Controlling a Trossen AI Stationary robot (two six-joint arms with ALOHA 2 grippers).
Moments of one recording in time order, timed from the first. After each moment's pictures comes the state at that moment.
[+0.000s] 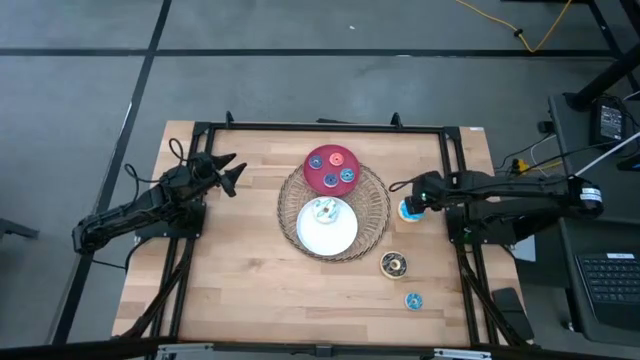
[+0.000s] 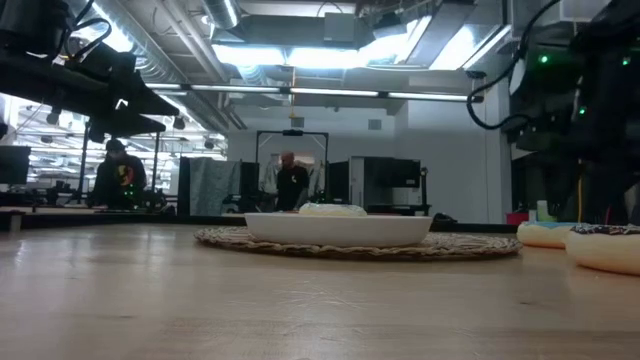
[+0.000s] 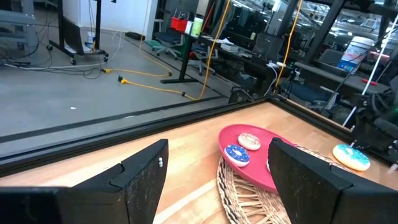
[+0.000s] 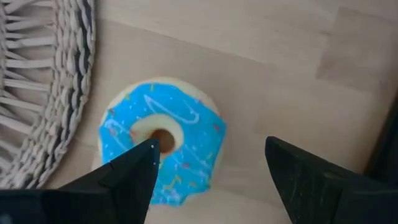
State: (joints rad) left arm 0.43 0.02 0.07 -0.14 -0.32 -0.33; right arm -0.22 0.90 0.45 -0.88 0.15 1.07
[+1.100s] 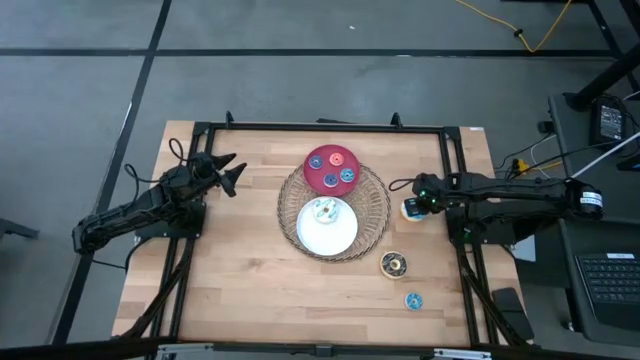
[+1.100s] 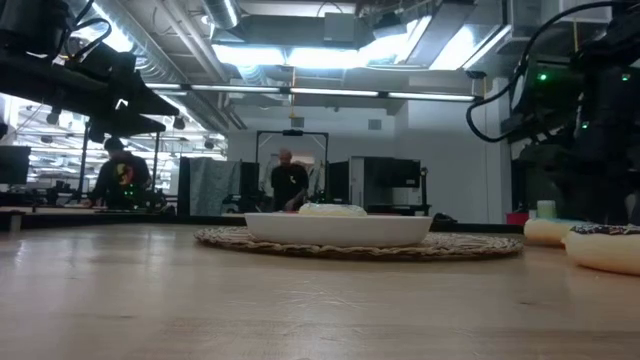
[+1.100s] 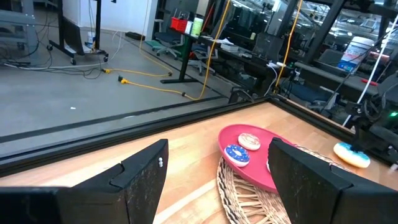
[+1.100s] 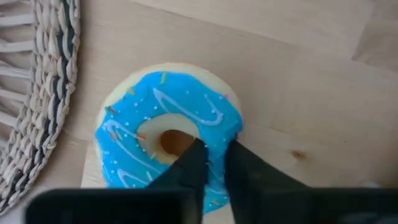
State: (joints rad) left arm 0.43 0.02 0.07 -0.14 -0.32 -0.33; right arm -0.29 0.90 0.37 -0.78 0.05 1.02
